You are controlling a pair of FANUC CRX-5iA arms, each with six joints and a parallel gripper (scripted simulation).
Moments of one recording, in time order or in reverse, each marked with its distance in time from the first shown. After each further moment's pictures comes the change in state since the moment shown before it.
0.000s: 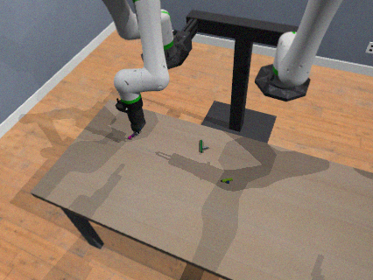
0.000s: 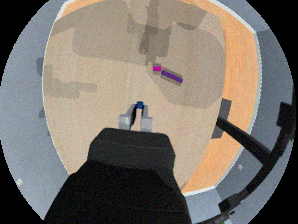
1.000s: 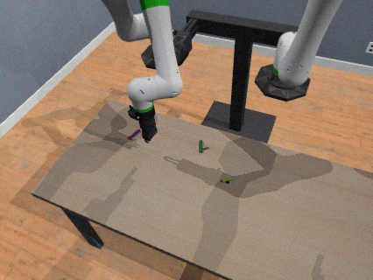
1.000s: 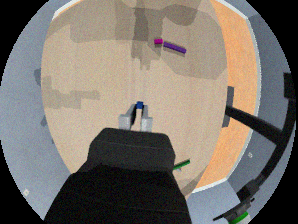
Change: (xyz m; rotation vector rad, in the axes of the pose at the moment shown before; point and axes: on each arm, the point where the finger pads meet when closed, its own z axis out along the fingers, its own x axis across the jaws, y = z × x) left arm 0.000 0.000 0.000 0.000 0.000 0.000; right arm -0.013 0.070 0.015 0.010 0.000 0.113
